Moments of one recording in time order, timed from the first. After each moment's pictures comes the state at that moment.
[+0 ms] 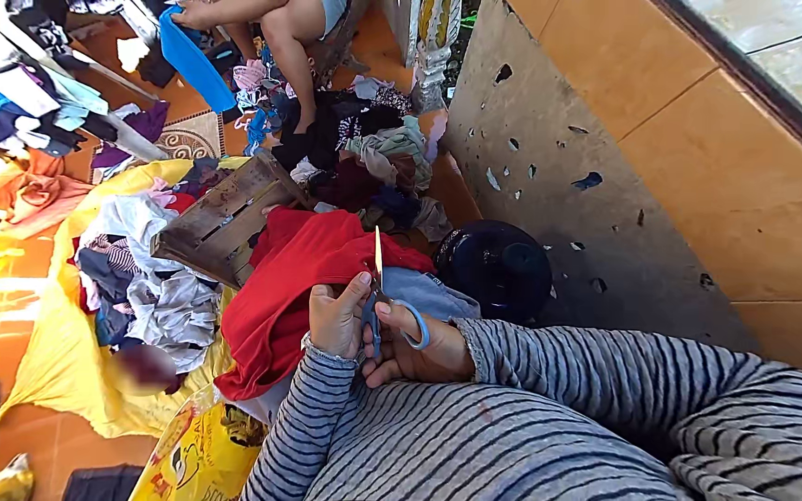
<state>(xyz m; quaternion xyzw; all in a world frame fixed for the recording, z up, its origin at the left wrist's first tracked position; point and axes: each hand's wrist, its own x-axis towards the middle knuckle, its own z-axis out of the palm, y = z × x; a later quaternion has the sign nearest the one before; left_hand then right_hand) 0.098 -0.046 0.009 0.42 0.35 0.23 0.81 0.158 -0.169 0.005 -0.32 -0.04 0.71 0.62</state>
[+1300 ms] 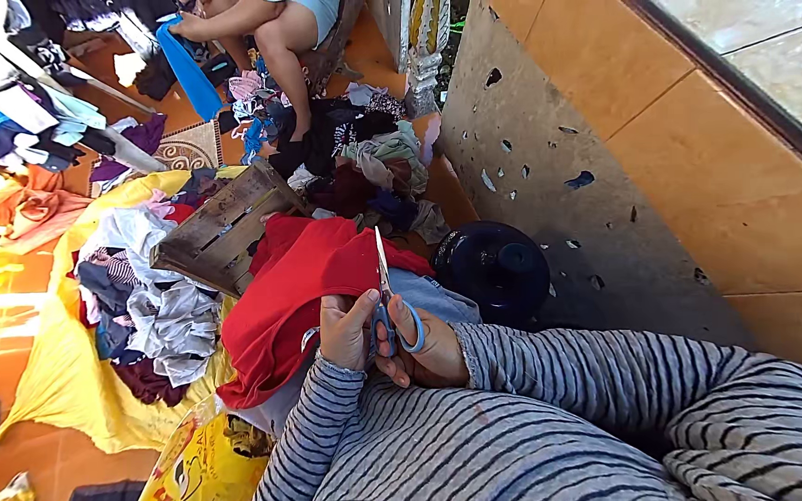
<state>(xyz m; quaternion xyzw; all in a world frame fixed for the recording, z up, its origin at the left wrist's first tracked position) 0.090 -0.056 -0.008 0.42 0.27 0.23 0.84 0.151 -0.173 0.005 -0.34 -0.01 0.64 0.69</state>
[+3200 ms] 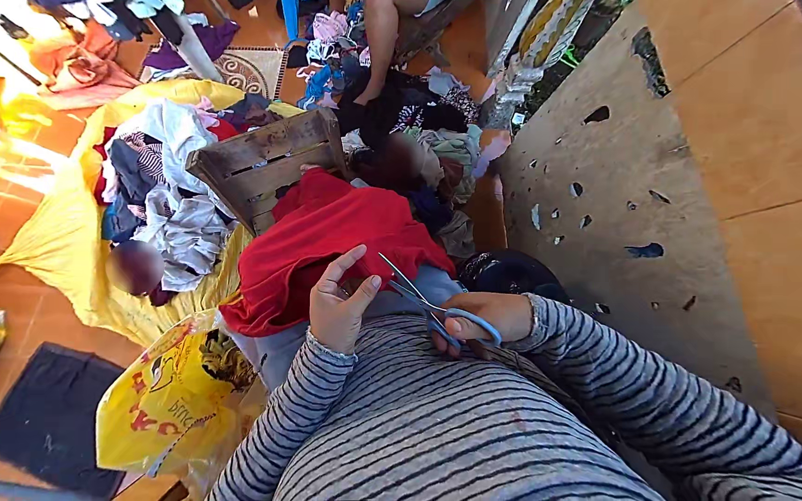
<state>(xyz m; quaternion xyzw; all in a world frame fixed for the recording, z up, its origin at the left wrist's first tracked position) 0.045 -0.036 -0.013 0.50 0.36 0.32 0.72 0.247 -0.169 -0.005 -0.47 -0.43 0.73 0.24</state>
